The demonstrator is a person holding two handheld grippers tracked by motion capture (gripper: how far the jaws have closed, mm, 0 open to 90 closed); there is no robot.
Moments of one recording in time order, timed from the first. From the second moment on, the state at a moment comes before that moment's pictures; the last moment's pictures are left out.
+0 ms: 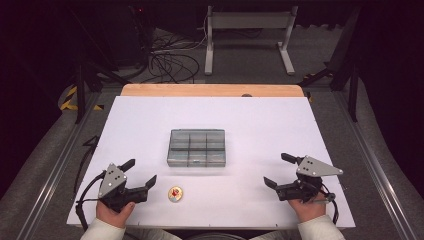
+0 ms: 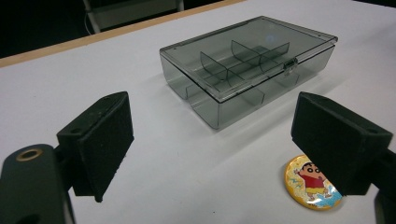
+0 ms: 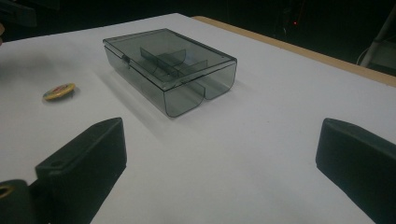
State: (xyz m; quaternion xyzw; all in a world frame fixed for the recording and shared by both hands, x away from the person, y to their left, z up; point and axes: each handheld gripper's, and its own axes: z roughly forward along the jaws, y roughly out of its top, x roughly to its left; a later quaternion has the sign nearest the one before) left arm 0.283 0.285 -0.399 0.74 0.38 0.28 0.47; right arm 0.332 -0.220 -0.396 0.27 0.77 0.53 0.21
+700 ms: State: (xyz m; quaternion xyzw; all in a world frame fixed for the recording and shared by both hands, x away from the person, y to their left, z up) left arm 0.287 0.281 -0.396 0.74 0.39 0.28 0.46; right arm 0.333 -0.219 -0.399 0.27 0.78 0.53 0.20
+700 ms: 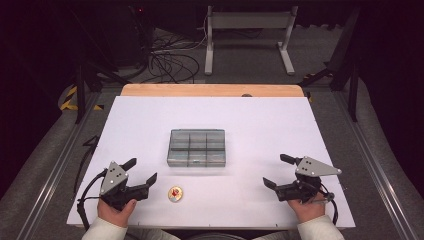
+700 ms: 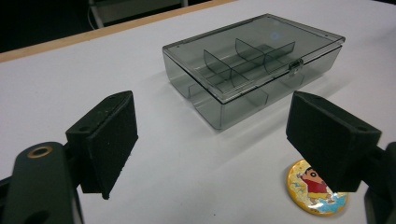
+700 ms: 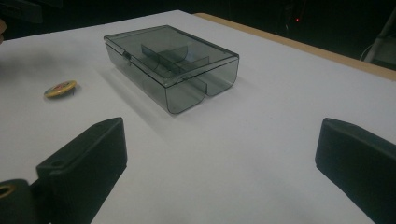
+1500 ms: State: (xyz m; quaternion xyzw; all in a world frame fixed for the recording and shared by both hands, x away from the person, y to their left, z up) left arm 0.315 0.266 -0.372 0.76 0.38 0.28 0.45; right arm 0.334 -0.218 -0.402 0.28 0.78 0.53 0.19
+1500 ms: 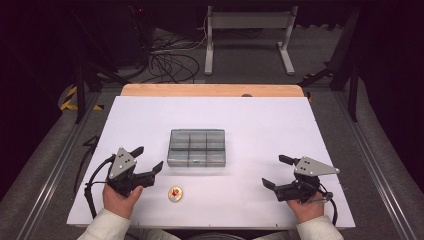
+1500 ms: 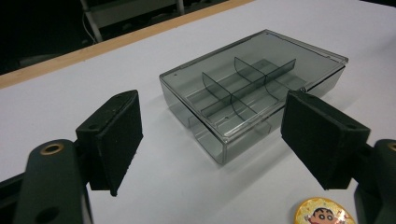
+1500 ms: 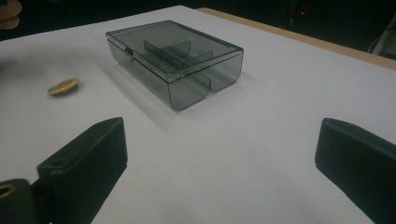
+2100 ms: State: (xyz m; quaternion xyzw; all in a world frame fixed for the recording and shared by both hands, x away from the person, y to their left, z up) left arm 0.336 0.260 -0.361 0.75 0.38 0.27 0.46; right arm 0.335 -0.218 -0.403 0.28 0.78 0.53 0.18
